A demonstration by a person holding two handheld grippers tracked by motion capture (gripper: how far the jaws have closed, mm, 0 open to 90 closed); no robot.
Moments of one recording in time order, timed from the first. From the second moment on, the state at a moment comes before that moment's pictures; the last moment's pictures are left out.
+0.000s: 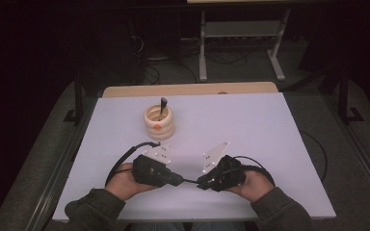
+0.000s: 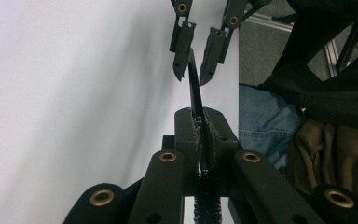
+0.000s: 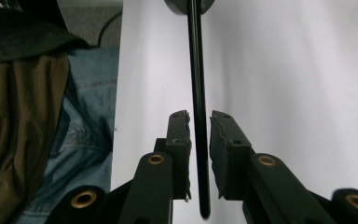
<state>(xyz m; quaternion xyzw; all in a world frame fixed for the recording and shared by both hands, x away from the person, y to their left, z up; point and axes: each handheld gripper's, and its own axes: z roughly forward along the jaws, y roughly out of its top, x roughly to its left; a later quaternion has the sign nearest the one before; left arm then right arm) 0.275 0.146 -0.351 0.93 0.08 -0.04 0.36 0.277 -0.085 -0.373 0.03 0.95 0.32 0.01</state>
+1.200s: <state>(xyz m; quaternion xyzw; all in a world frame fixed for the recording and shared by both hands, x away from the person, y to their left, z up) 0.285 0.145 -0.337 0.88 0.14 -0.05 0.45 0.280 -0.081 -0.387 0.08 0.90 0.42 -0.01</state>
